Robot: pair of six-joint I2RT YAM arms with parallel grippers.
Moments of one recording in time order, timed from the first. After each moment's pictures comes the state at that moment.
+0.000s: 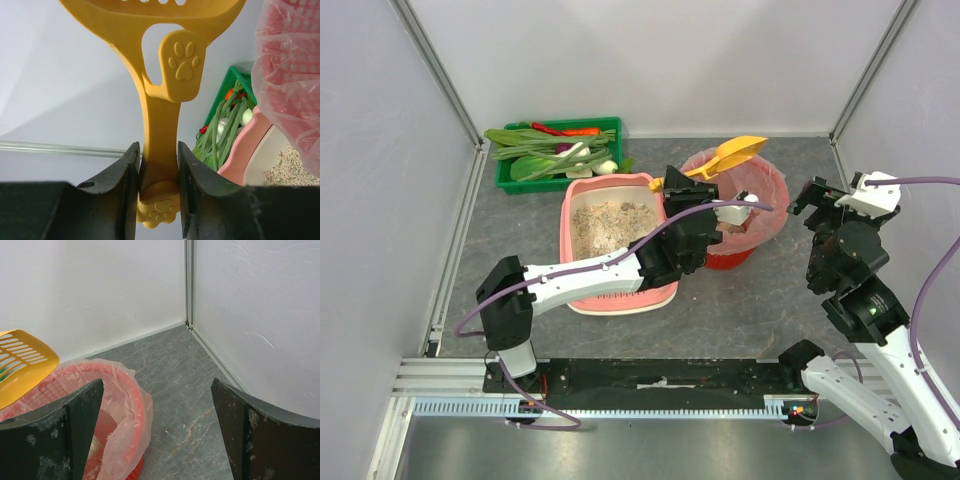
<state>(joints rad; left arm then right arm) -1.17 1.74 1.43 0.27 -1.09 1.31 0.53 0.68 1.00 -0.25 0.92 0.07</state>
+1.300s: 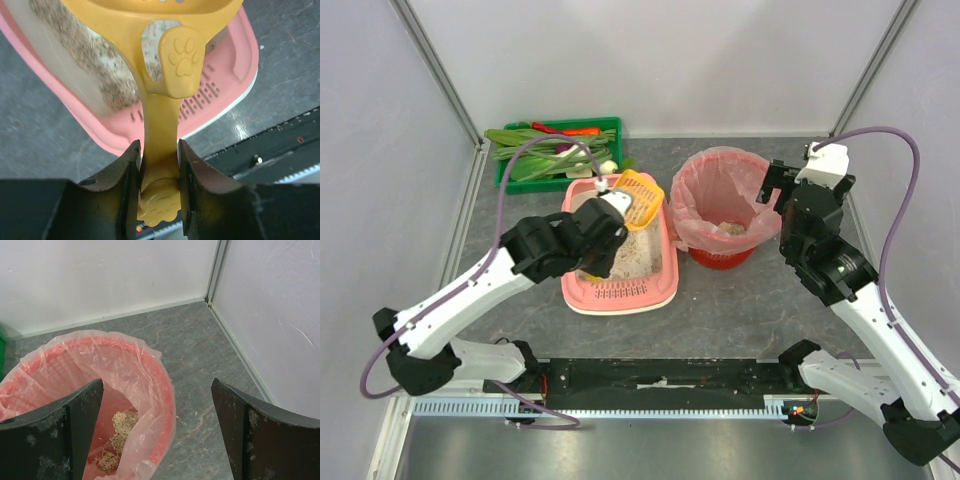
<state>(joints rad) -0.99 1.28 1.47 -1.16 -0.35 -0.36 0.53 0.90 1.08 -0.32 0.83 0.13</state>
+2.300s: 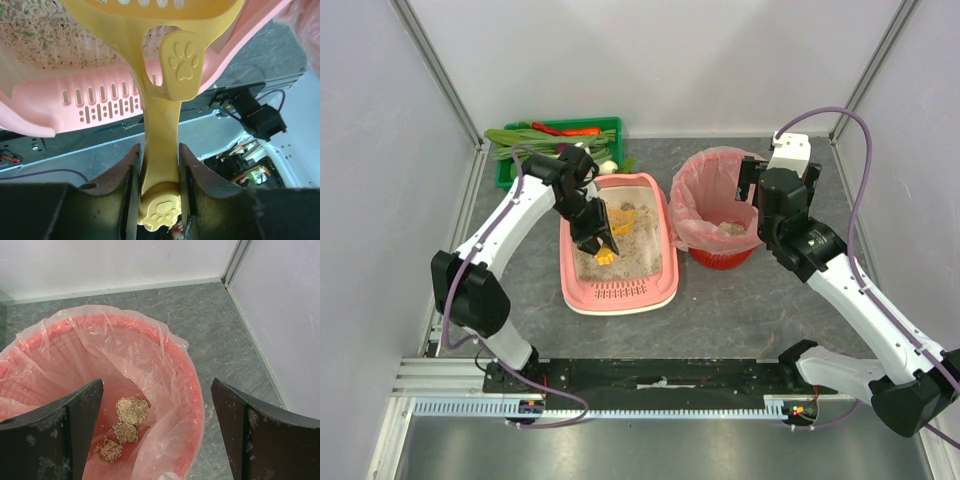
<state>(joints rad) -0.41 1.64 1.57 -1.34 0.44 -0.63 0.53 1.09 1.12 -0.33 0.77 0.16</state>
